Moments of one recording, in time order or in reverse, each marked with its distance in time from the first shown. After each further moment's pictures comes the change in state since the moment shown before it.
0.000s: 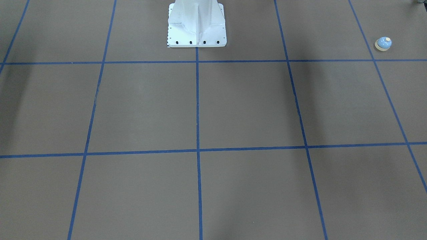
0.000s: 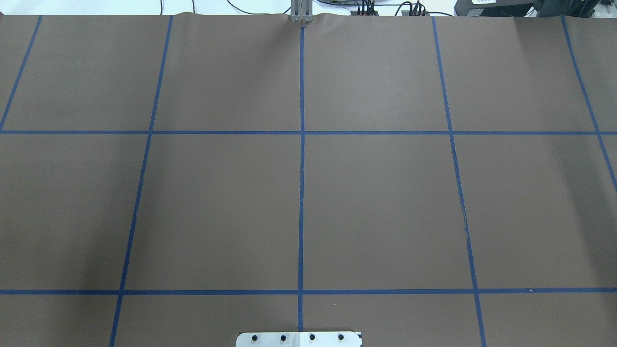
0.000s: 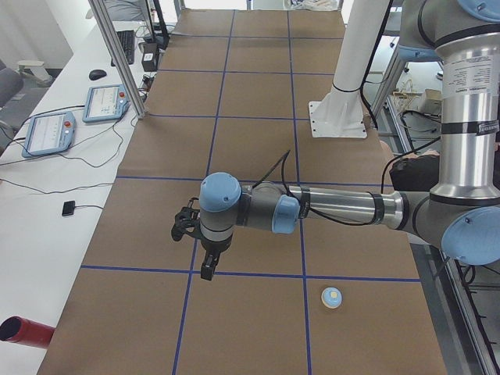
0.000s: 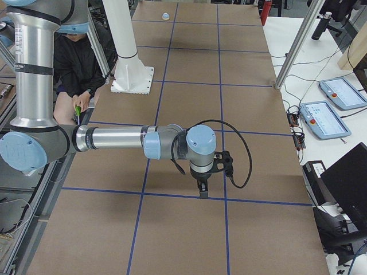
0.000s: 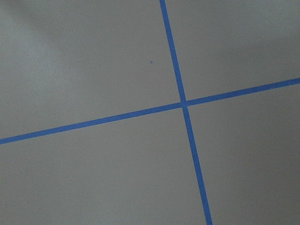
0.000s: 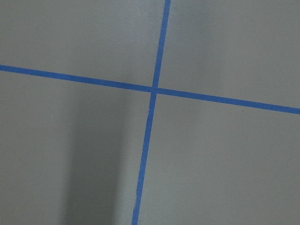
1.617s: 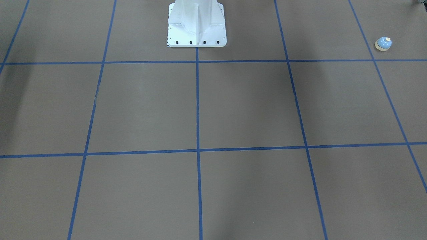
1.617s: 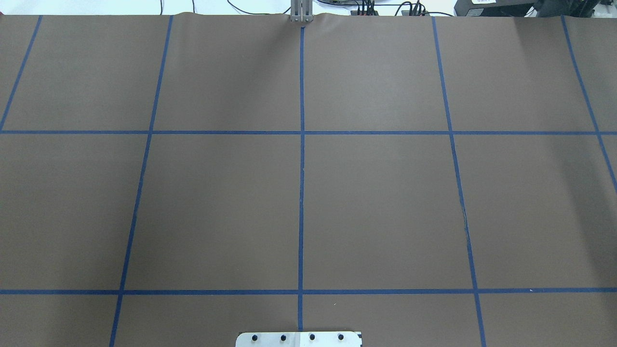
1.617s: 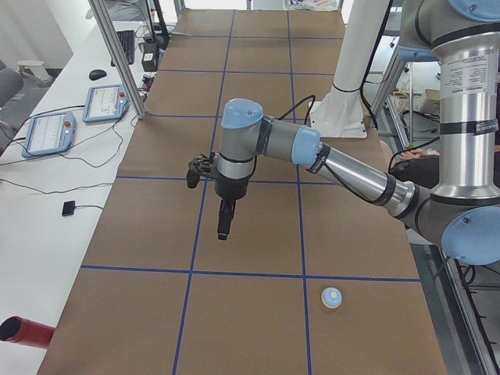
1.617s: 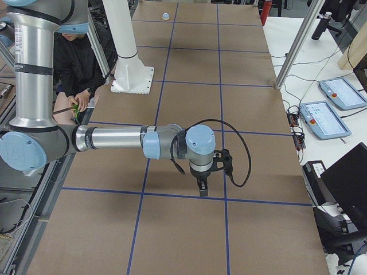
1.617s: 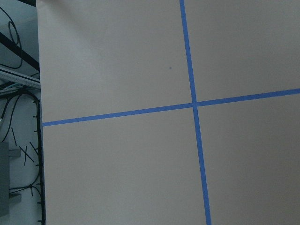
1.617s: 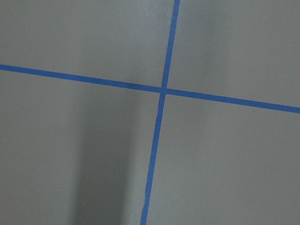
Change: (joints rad) left arm 0.099 0.044 -0.428 0.325 0.303 -0.294; right arm -0.001 -0.006 0.007 0.006 0.027 0.000
